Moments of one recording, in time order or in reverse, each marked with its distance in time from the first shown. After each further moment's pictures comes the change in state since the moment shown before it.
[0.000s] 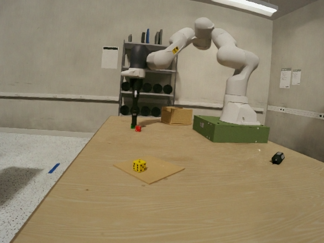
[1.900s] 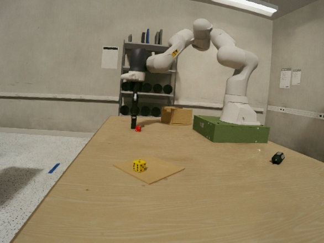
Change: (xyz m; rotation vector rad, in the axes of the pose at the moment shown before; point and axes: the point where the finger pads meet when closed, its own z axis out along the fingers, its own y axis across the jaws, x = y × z) arm 0.002 0.000 0.017 0.001 0.005 0.003
